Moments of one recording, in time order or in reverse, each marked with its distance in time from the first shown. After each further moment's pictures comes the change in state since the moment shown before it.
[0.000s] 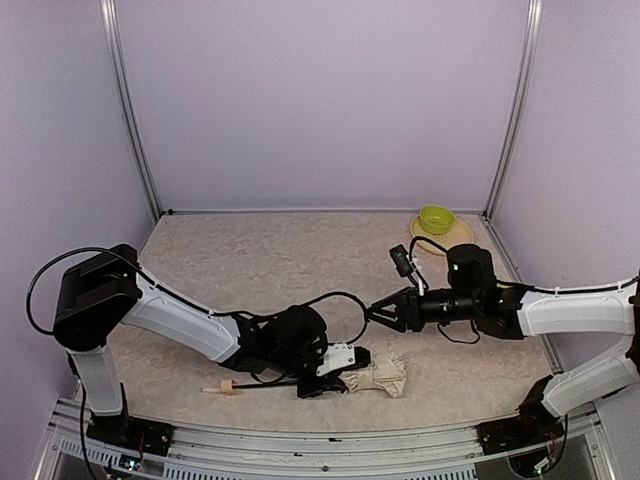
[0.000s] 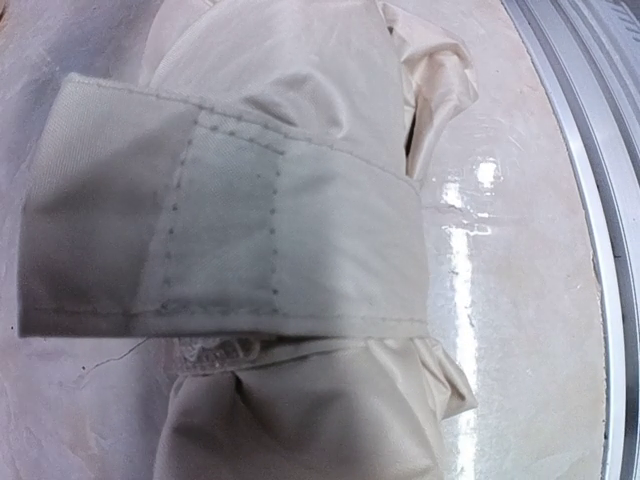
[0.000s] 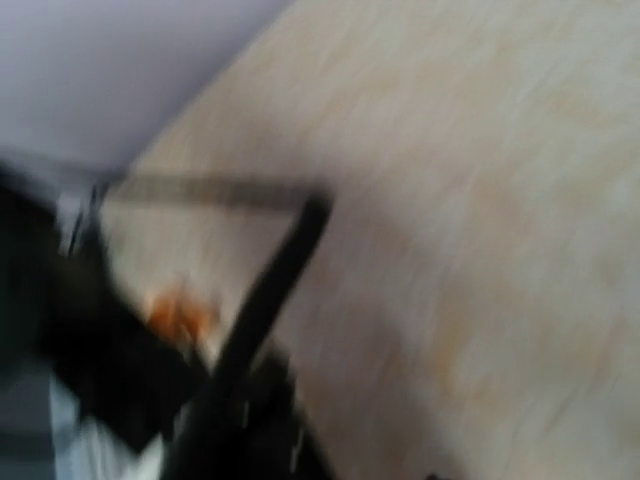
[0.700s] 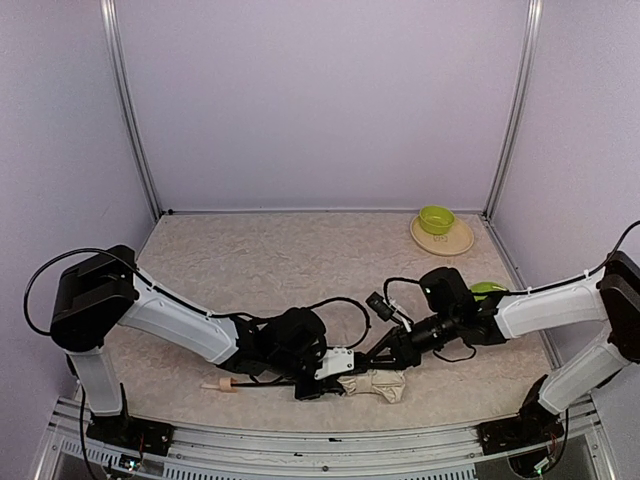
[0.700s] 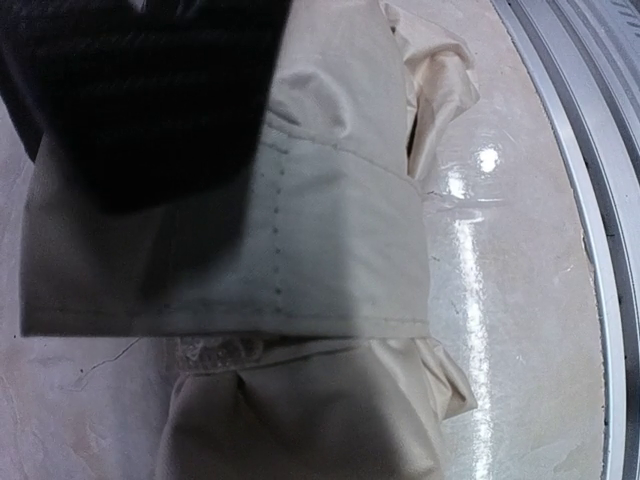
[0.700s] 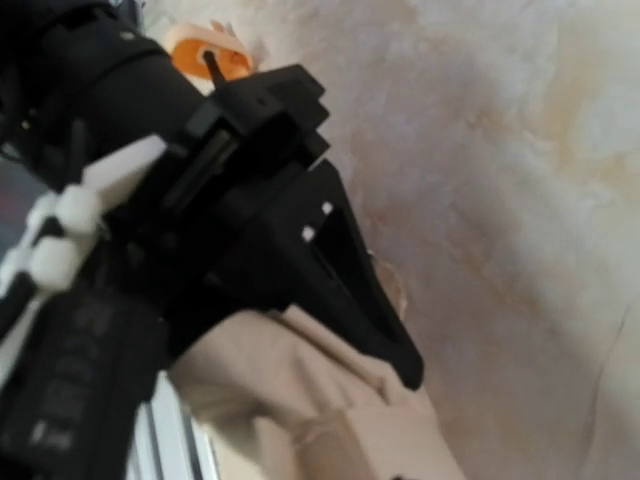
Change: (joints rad) left arm -0.011 -0.016 -0.015 -0.008 -0.008 0.052; right arm 0.053 0.146 -0.003 -0.207 -0.237 -0.224
